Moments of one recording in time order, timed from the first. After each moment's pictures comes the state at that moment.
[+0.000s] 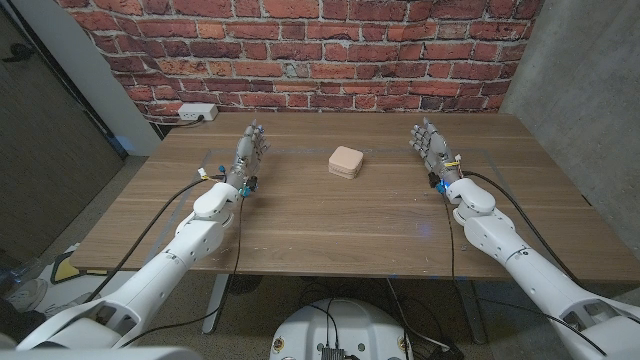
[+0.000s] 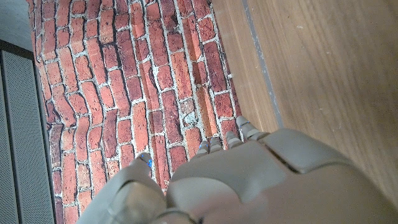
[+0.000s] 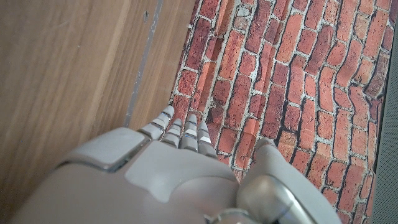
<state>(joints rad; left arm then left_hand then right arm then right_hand) 0.86 0.52 0.36 -1.33 -0.65 -0.29 -0.02 -0.01 0.07 0.31 0.19 0.29 -0.17 0.00 0.18 0.18 -0.17 -0.07 0.19 0.18 -0.17 -0.03 0.18 0.17 -0.17 -0.03 0.46 0.20 -0.86 -0.46 -0.30 -1.33 0.58 0.24 0.06 0.20 0.12 0.29 0.03 0.18 0.05 0.09 0.19 0.18 0.09 0.07 0.20 0.18 -0.02 0.03 0.18 0.17 -0.01 -0.02 0.30 0.18</state>
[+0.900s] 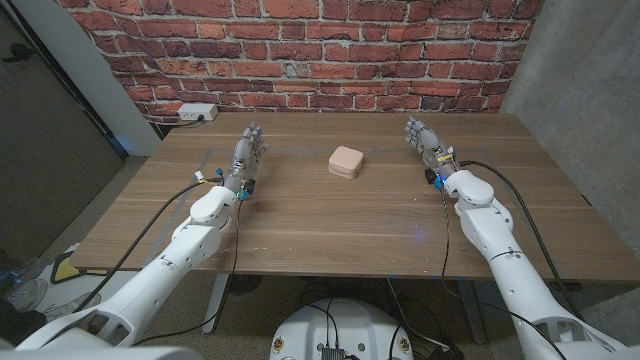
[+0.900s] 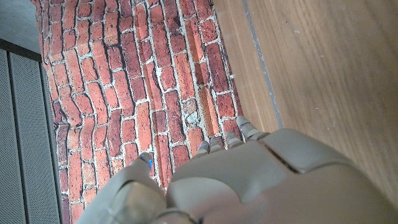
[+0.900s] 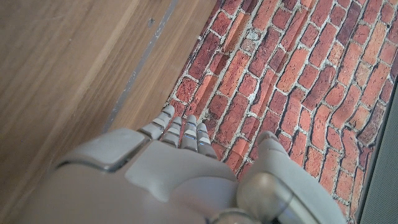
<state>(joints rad) 0.90 0.54 0.36 -1.36 -0.65 -0.31 -0.02 0.00 0.06 0.31 0.19 0.29 -0.17 0.00 0.19 0.18 -0.17 -0.07 0.19 0.17 -0.17 -0.03 0.18 0.17 -0.17 -0.03 0.46 0.20 -0.94 -0.22 -0.02 -1.52 0.08 0.03 0.21 0.27 0.10 0.31 -0.03 0.18 0.02 0.09 0.19 0.18 0.07 0.08 0.20 0.18 -0.02 0.06 0.18 0.17 0.00 -0.01 0.30 0.18</state>
